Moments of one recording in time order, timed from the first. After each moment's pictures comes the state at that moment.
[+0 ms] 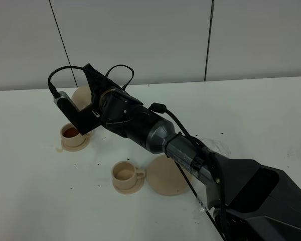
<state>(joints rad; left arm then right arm) 0.00 -0.01 -0.51 0.01 1.04 0.05 0.83 2.70 -2.56 -0.71 0.58 -1.12</state>
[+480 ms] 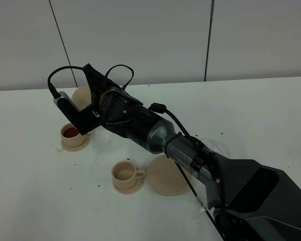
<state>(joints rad) 0.00 -0.01 -0.51 0.01 1.04 0.05 0.83 2.70 -2.56 -0.72 0.58 -1.12</state>
